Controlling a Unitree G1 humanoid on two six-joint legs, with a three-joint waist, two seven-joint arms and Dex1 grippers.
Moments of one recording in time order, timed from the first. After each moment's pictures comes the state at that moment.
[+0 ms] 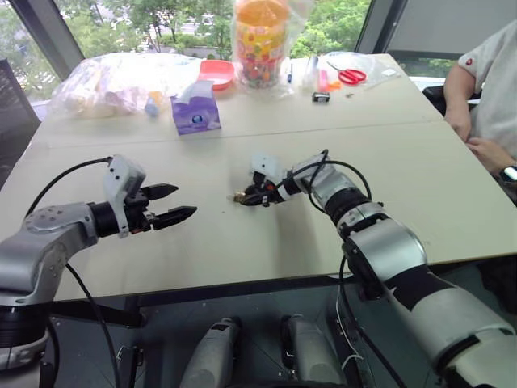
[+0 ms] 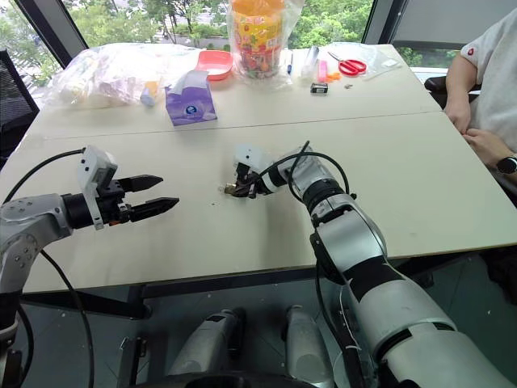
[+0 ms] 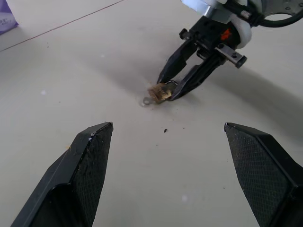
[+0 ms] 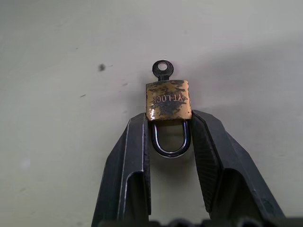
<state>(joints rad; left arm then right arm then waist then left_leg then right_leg) -0.26 0.82 0.21 -0.26 -0.63 0.75 -0.87 -1.19 -0.15 0.25 1.23 -0.16 0.02 1.16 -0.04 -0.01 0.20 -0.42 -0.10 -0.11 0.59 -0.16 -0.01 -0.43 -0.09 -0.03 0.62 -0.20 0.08</state>
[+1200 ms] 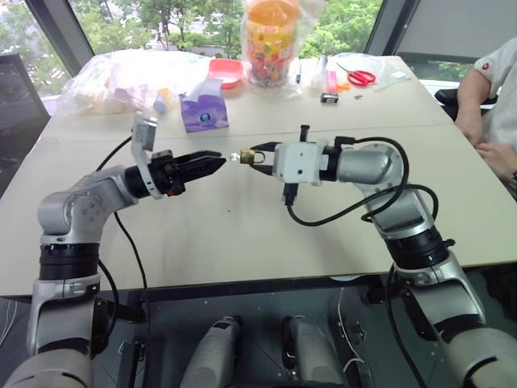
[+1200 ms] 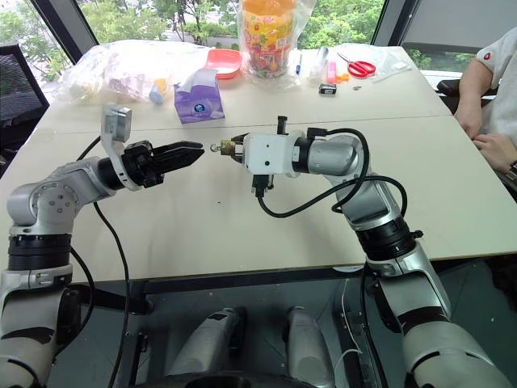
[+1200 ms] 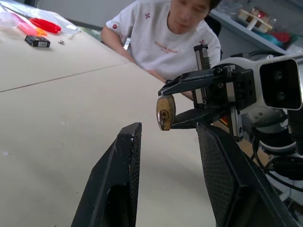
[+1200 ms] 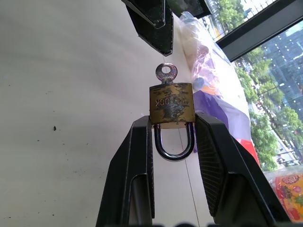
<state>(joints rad) -0.63 0.60 0.17 0.09 -0.83 0.86 -1.02 -0.79 -0.47 0.26 -0.05 -0.17 0.04 0.96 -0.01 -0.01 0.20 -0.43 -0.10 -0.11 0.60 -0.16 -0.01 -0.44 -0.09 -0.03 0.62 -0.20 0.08</state>
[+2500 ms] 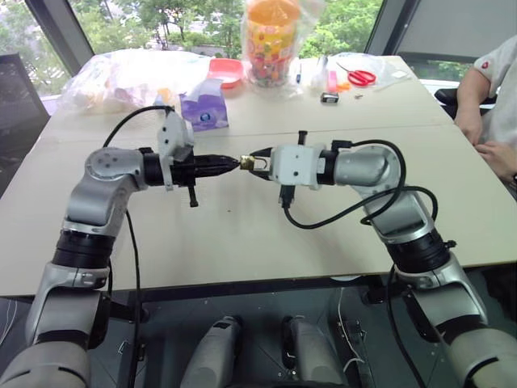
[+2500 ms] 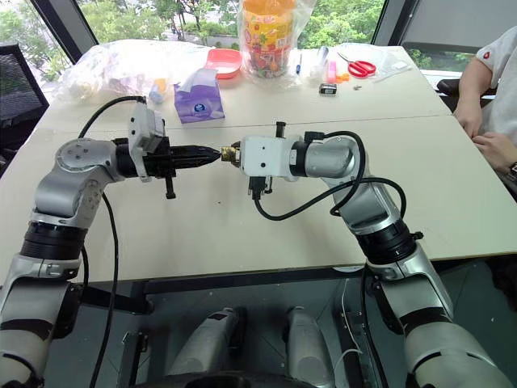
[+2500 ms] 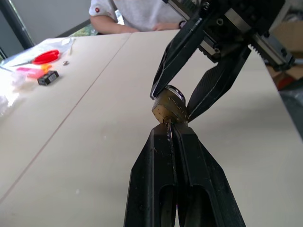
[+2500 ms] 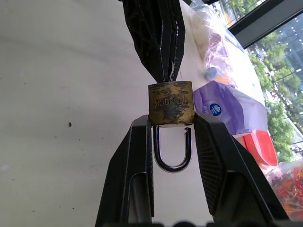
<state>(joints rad) -0.70 0.63 -0.07 0.13 -0.39 0.24 -1.18 -0.79 -0.47 0.29 -0.11 -0.16 0.17 0.97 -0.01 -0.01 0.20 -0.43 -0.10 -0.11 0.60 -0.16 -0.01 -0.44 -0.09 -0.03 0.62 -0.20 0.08</state>
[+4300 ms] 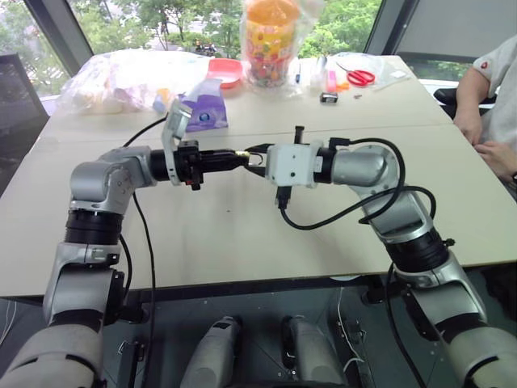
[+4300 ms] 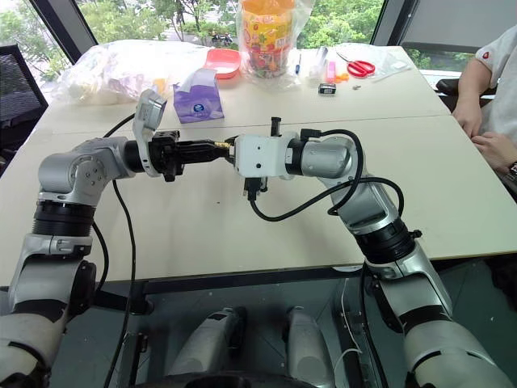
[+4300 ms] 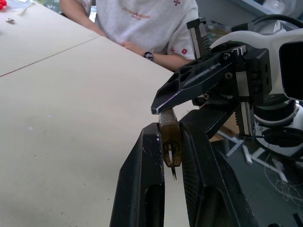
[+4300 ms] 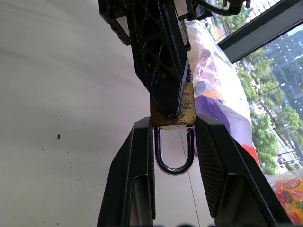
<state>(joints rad) -0.85 0.55 0.01 0.28 -0.62 0.80 -1.23 -0.80 -0.48 0.31 -0.12 -0.17 0.13 0.93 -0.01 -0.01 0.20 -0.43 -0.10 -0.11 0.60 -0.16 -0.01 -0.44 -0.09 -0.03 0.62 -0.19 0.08</state>
